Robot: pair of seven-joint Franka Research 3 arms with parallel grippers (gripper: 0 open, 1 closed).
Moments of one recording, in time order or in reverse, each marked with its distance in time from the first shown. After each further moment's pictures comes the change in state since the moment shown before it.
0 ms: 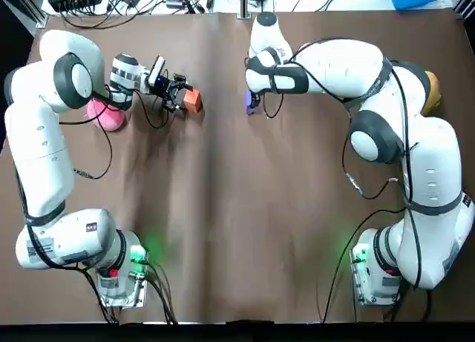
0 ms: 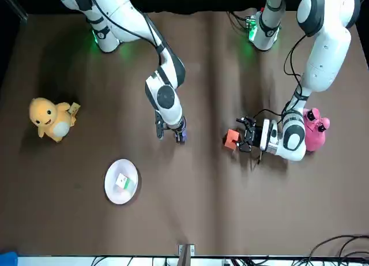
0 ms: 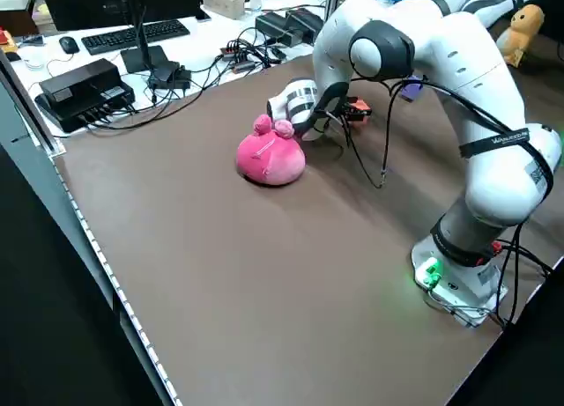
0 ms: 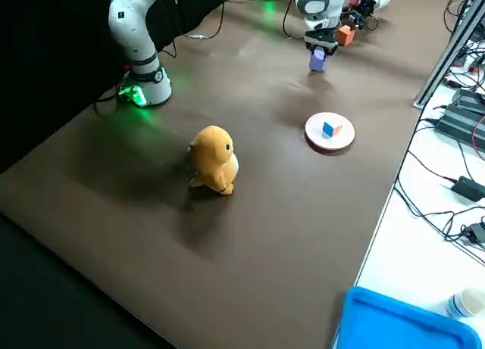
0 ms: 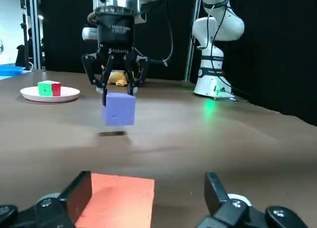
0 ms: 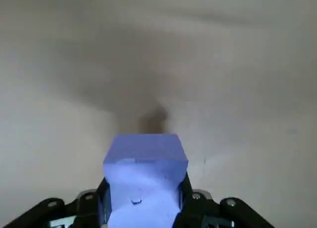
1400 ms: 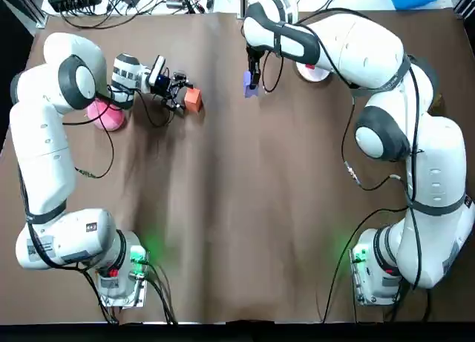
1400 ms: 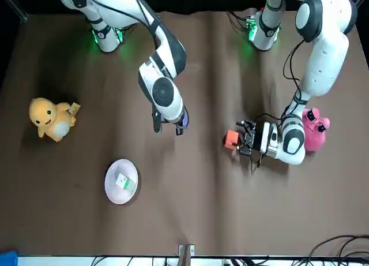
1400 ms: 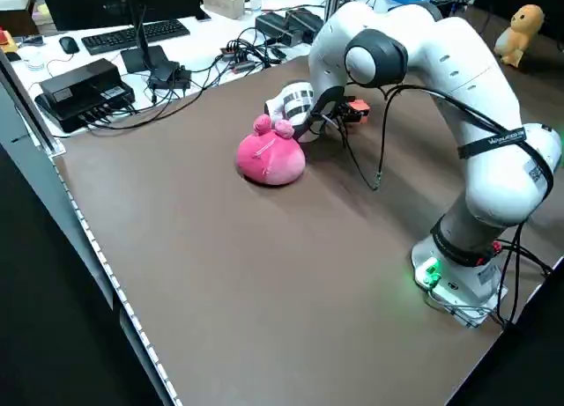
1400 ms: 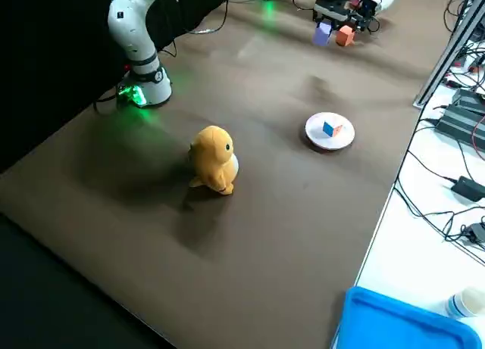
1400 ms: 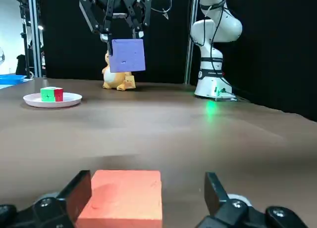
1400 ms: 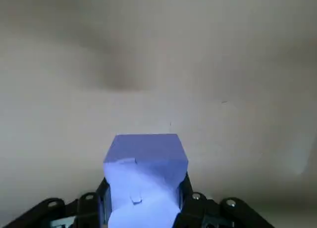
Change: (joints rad) left arm 0.001 0.056 -0.003 0.067 0.000 -0.025 0.027; right arm -0.026 -0.034 -0.007 0.249 0.040 -0.397 0.016
